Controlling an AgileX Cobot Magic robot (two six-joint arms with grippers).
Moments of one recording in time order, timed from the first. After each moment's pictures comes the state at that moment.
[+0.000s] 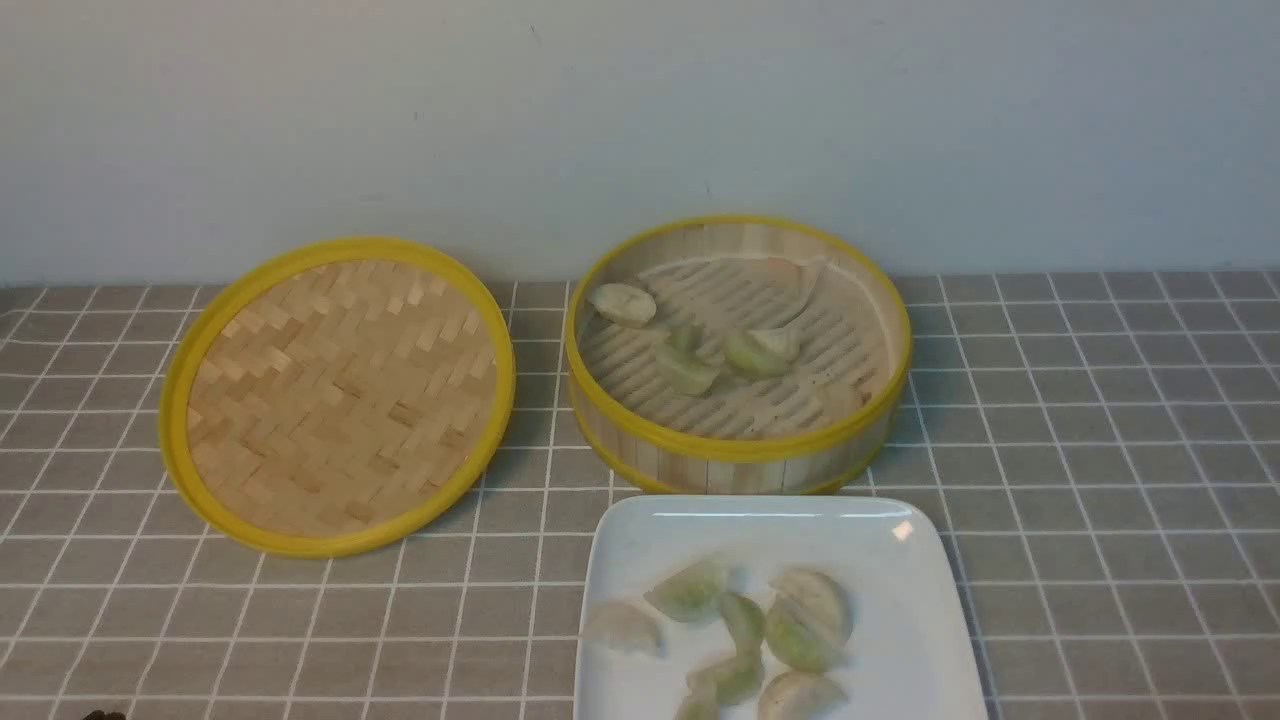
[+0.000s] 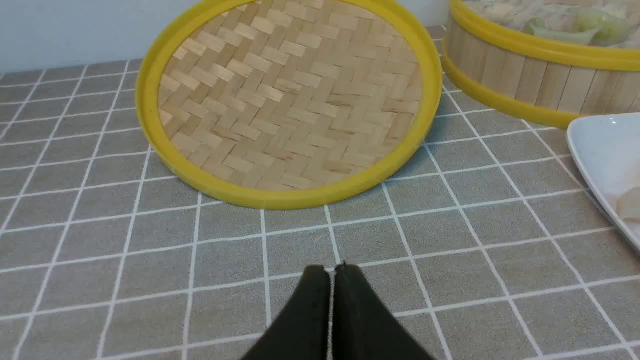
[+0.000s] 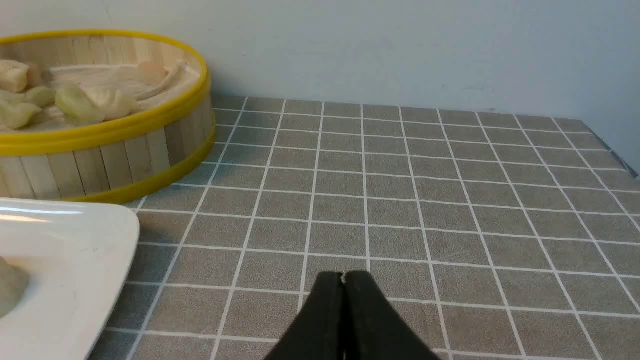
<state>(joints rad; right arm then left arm) 0.01 -0.01 0.02 -0.12 0.38 0.12 -0.13 -0.02 0.03 -0.10 0.37 0.08</state>
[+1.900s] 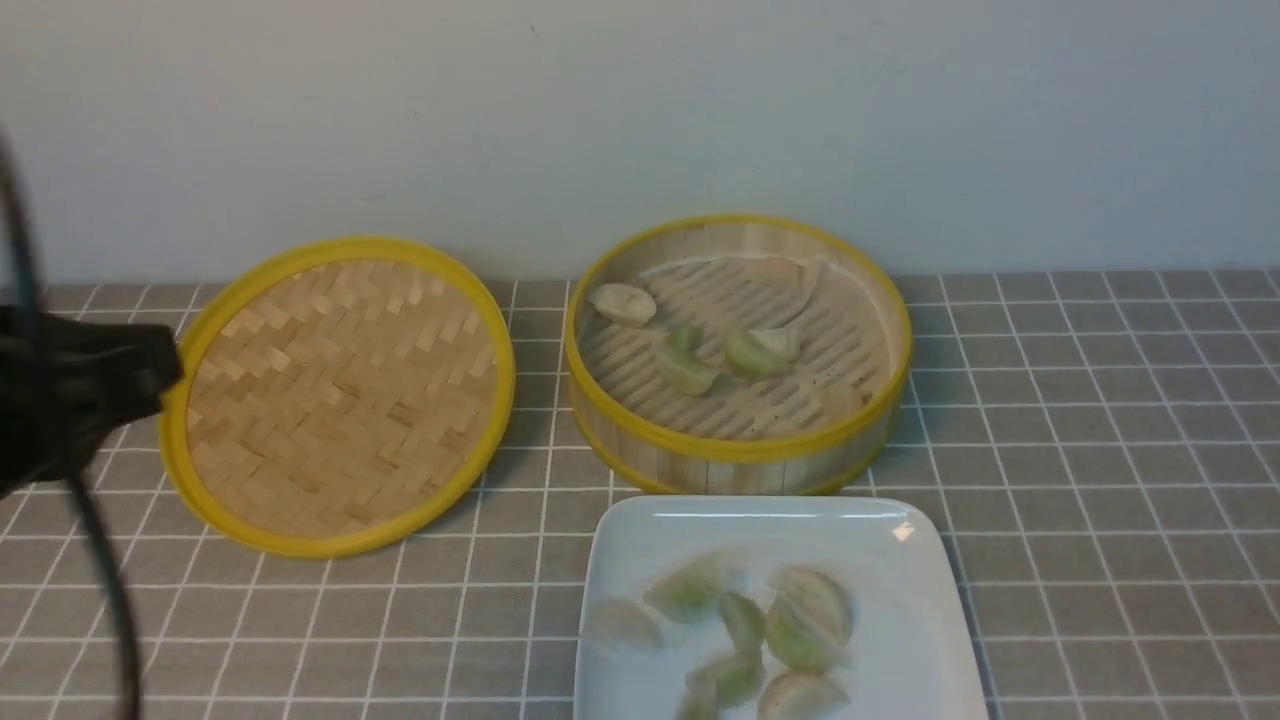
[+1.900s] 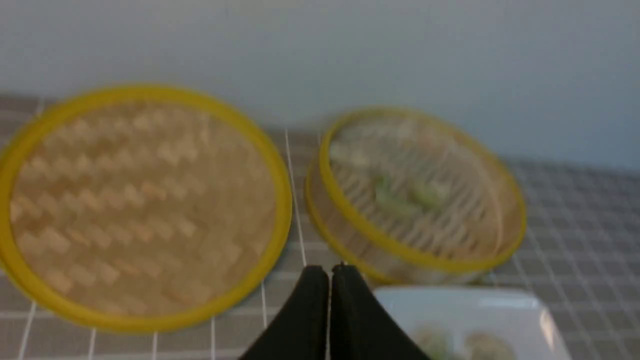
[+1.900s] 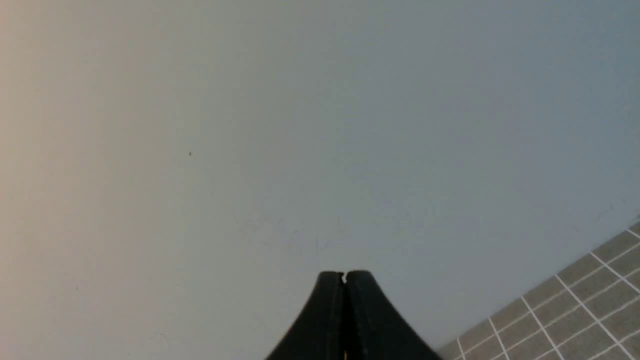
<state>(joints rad) 0.01 -0.01 0.03 0.37 -0.11 0.36 -0.13 0.86 -0.85 -0.39 0.69 0.04</state>
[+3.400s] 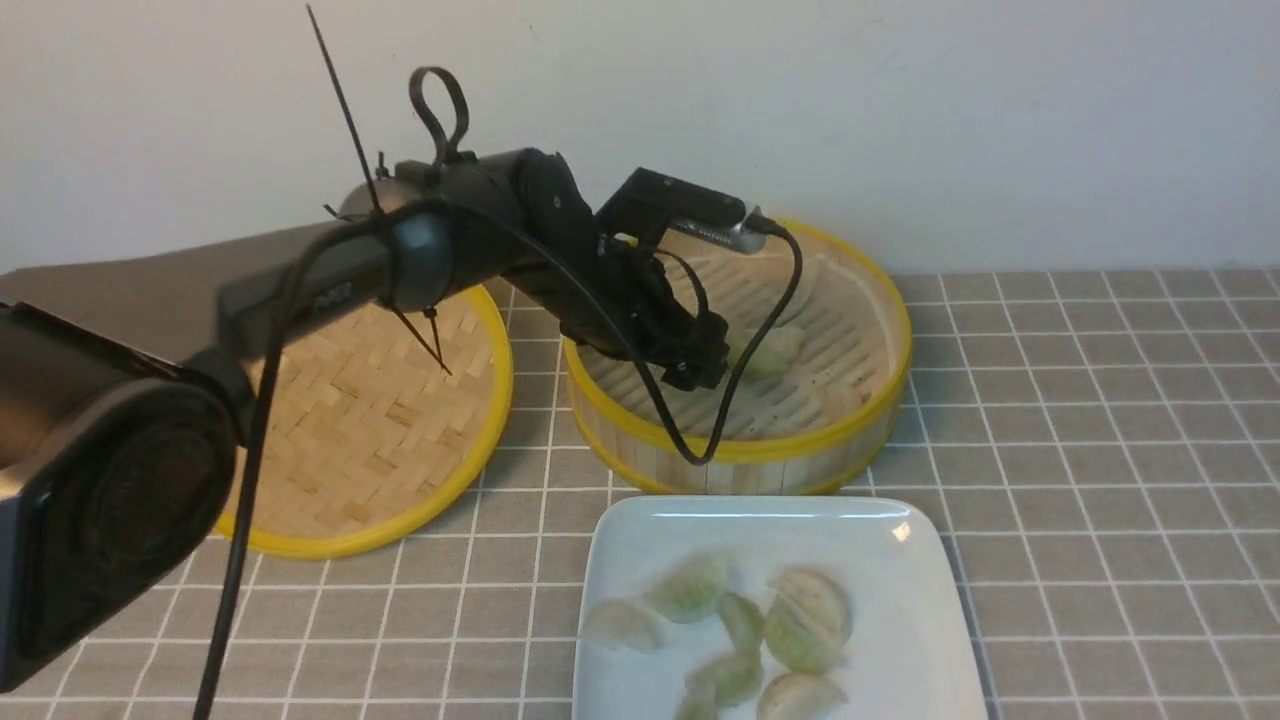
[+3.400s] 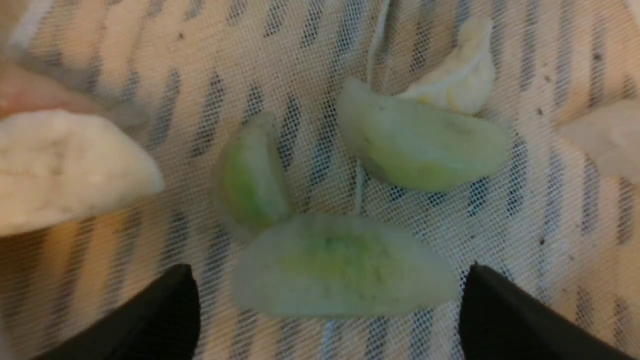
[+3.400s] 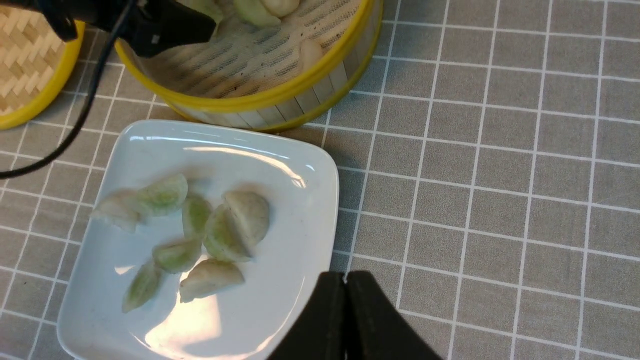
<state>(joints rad) 0.10 1.03 -1.20 0.21 1.26 0.01 -0.45 2.23 -1.76 -0.42 0.59 0.44</state>
